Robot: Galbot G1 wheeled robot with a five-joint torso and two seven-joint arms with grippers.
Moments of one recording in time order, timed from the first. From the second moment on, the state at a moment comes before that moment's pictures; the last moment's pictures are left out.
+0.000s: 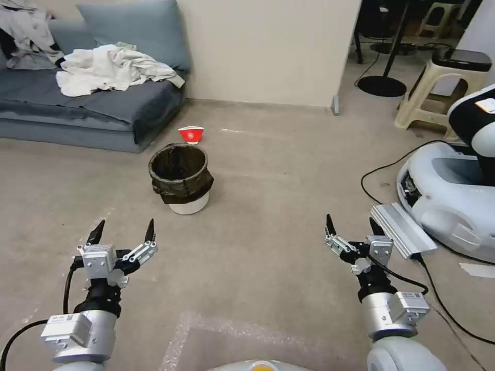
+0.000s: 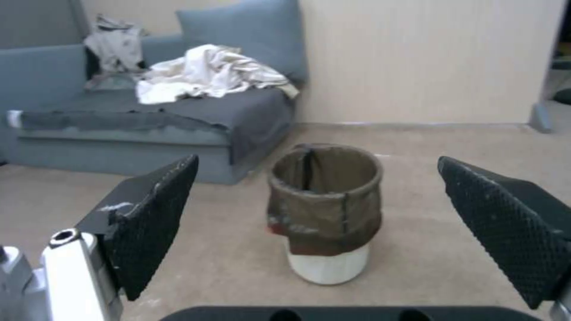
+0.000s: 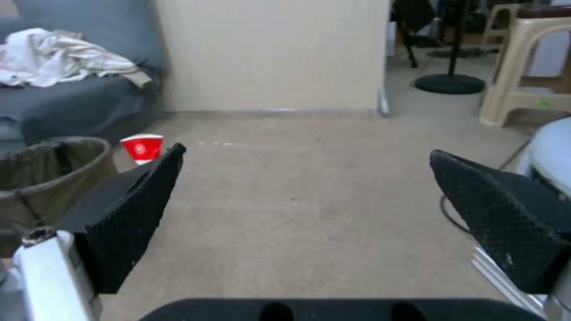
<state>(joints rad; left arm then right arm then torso) 1.91 -1.46 -0.74 -2.44 -0.15 0.02 -0.05 -1.74 1.58 0.53 2.31 0.05 -0.08 0.02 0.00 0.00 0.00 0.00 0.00</state>
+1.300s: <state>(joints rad) 1.90 -1.45 -0.74 -2.41 -0.15 -0.03 -0.05 -1.74 1.58 0.52 2.30 0.05 -0.05 0.04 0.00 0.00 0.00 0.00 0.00</state>
